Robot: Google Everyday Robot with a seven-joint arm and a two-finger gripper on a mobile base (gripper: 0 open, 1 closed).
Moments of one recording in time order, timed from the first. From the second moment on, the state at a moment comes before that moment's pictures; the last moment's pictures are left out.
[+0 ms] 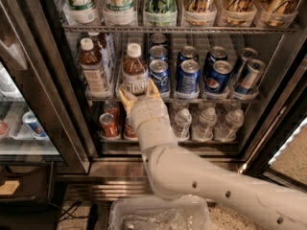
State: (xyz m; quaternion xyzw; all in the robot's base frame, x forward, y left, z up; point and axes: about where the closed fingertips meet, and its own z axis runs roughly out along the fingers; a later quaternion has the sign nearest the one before) arm 0.580 0.033 0.872 -0.12 0.67 0.06 0.73
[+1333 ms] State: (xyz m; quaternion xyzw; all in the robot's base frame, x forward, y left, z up) arm 0.528 -0.089 0.857 -0.12 0.73 0.09 0.66
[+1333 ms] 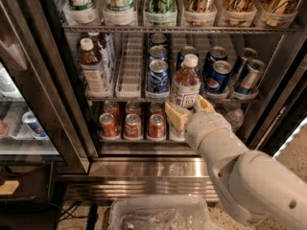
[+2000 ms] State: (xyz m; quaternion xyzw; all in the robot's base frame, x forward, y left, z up) arm 0.525 -0.126 0.849 -0.17 0.76 0.11 0.62
